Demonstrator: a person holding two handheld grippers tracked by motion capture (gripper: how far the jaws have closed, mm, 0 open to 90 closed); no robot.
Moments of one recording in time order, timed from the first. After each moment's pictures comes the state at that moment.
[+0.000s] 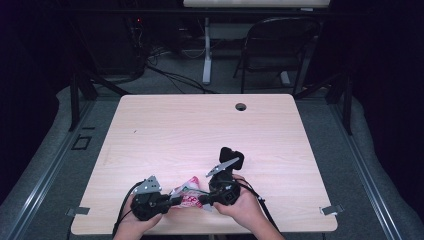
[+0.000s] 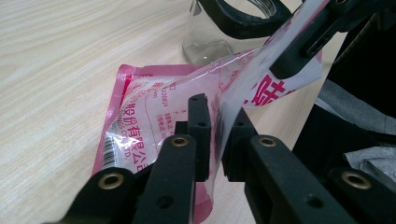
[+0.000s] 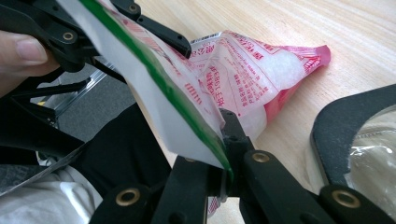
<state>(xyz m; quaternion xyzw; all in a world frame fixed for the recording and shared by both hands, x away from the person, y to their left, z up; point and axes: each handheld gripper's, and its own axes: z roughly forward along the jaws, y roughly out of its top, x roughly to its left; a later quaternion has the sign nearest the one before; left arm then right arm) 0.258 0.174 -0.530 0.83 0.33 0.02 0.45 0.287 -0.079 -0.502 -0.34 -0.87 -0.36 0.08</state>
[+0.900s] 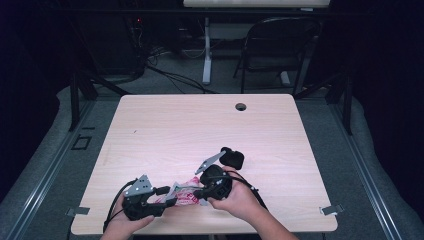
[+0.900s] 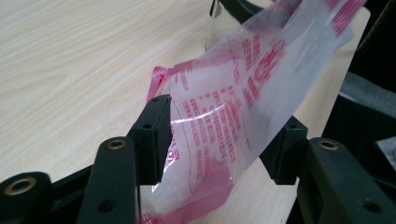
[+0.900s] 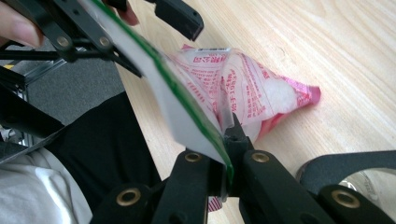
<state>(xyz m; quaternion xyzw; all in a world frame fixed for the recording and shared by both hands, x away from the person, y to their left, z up) 0.260 0.194 -0.532 0.84 0.31 0.07 0.44 0.295 -0.058 -0.478 -0.28 -0.90 -0.32 0.04</state>
